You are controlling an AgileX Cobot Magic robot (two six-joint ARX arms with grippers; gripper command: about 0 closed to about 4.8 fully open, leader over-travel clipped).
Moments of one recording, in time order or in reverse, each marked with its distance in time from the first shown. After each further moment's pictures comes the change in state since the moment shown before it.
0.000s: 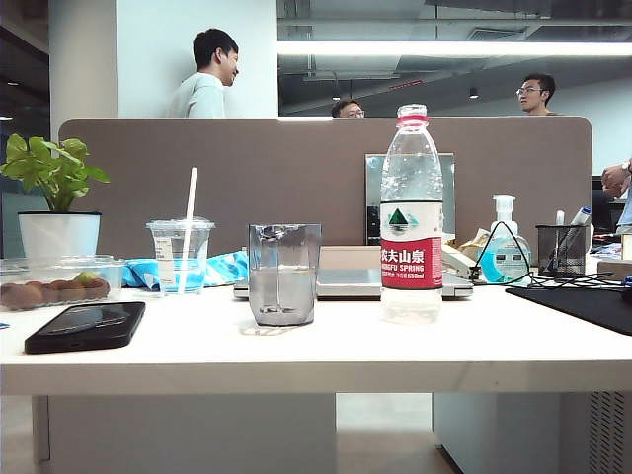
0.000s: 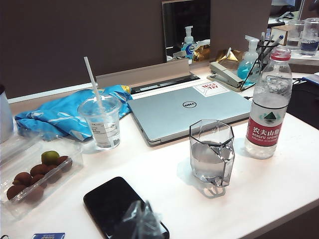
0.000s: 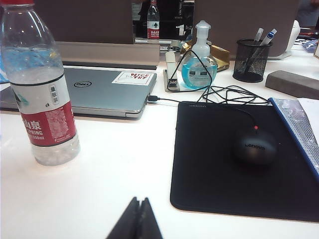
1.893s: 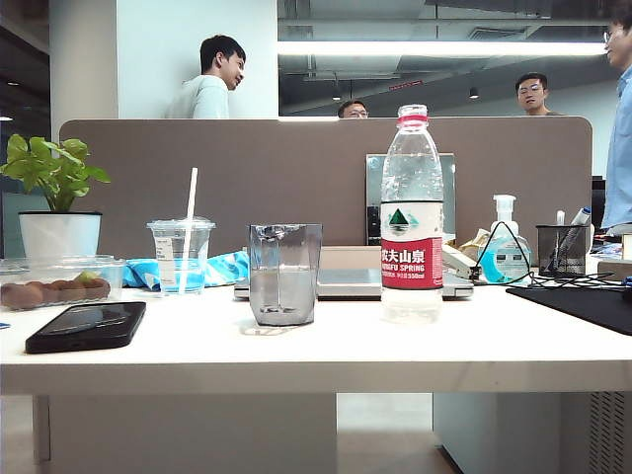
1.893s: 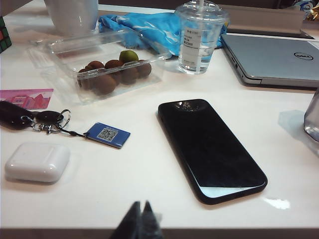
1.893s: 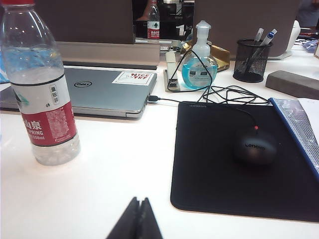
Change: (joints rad) left arm 0.400 -0.166 -0.498 0.230 0.067 -0.141; right arm 0.000 0.000 0.000 0.000 0.000 0.000
